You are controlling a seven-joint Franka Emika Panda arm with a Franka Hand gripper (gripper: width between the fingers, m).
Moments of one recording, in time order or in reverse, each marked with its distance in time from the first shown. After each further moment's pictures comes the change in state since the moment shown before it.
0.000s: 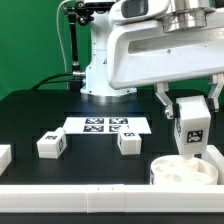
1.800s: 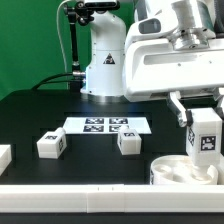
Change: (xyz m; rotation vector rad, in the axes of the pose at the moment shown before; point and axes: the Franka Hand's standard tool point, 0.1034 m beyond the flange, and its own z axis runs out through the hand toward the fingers) arm -0.030 -0.025 0.011 -0.028 0.285 -0.116
